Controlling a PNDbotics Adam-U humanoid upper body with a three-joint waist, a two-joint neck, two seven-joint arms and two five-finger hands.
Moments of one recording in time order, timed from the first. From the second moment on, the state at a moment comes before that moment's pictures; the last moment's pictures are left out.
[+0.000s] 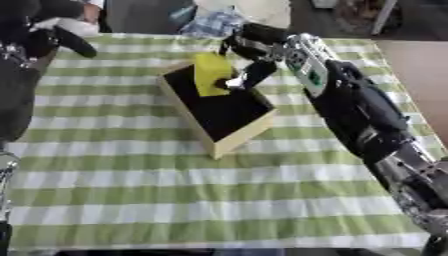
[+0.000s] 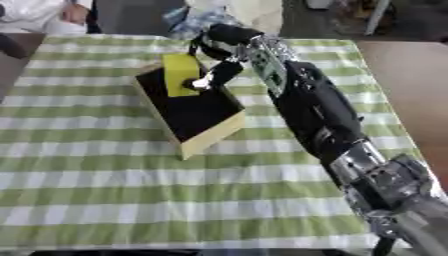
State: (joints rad) left arm -0.46 0.26 -0.23 -1.99 0.27 -0.36 -0.29; right arm -1.00 -0.30 0.17 -0.78 0.92 -0.54 0.32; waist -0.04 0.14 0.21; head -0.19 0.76
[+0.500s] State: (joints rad) left arm -0.46 0.26 -0.23 -1.99 0.26 -0.36 -0.30; right arm -1.00 -0.29 0.15 -0.74 0.95 -0.55 0.32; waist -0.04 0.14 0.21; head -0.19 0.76
